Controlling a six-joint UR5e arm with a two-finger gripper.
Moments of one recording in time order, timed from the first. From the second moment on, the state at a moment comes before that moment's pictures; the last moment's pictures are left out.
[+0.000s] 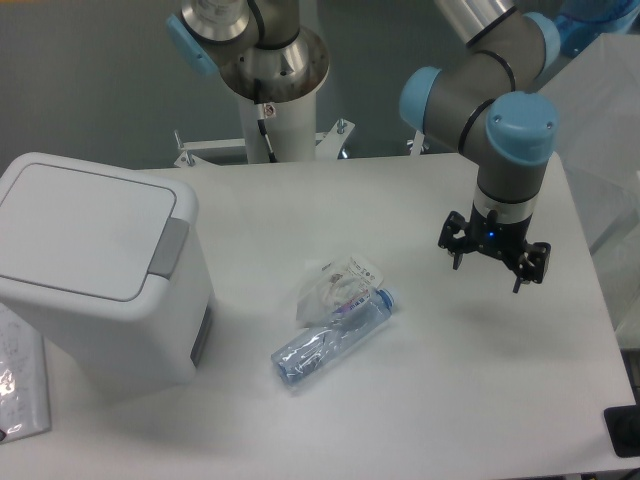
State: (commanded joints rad) arm 2.75 -1.95 -1.64 -0.92 1.53 1.27
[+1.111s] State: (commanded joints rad) arm 2.60 -1.93 -1.53 -0.87 1.27 0.65
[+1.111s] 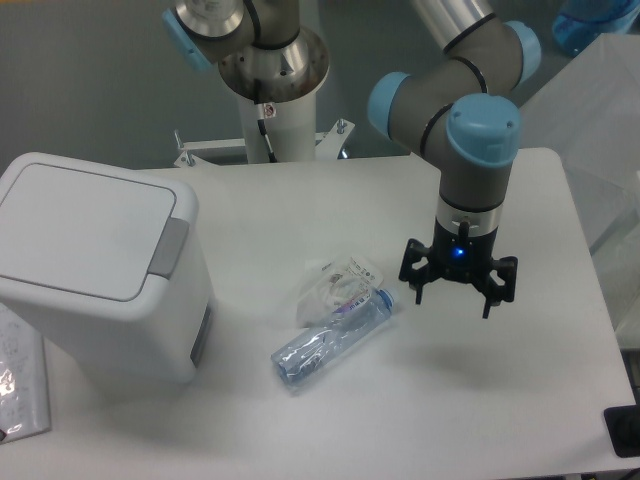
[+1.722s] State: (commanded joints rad) arm 2.44 -1.82 -1.48 -0.87 1.07 0.32
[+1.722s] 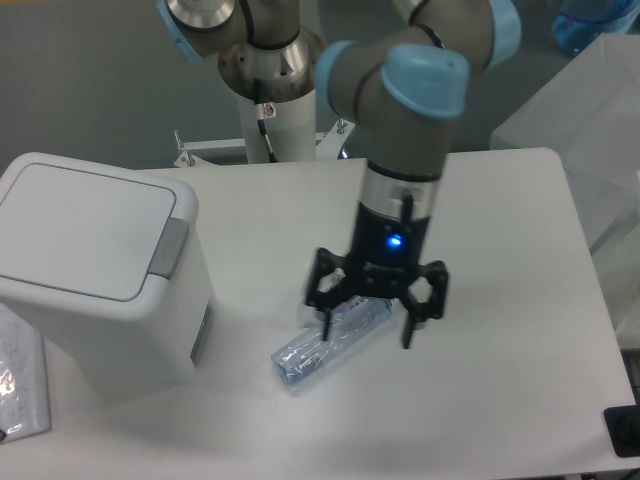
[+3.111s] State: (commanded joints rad) arm 2.35 -1.64 -1.73 -0.87 1.07 0.33
